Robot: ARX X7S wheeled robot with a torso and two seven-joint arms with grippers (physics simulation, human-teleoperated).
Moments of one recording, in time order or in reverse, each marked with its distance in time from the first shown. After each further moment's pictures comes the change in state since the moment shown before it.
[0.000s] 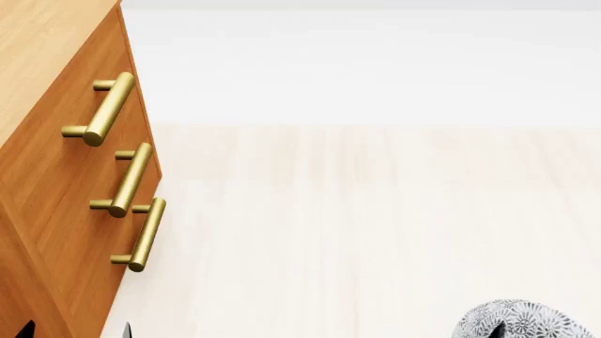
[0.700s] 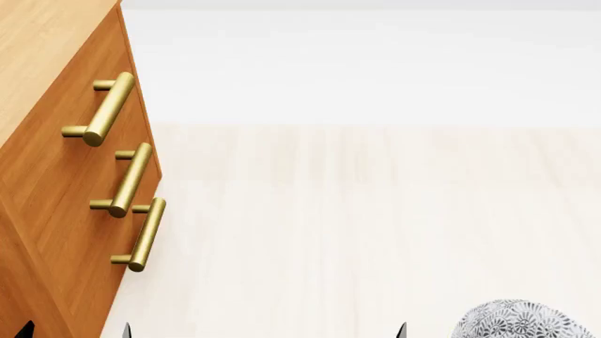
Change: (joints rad) left arm 0.012 0.013 -0.014 0.015 0.014 -0.003 0.017; right arm 0.066 -0.060 -0.156 0.260 -0.247 -0.219 -0.201
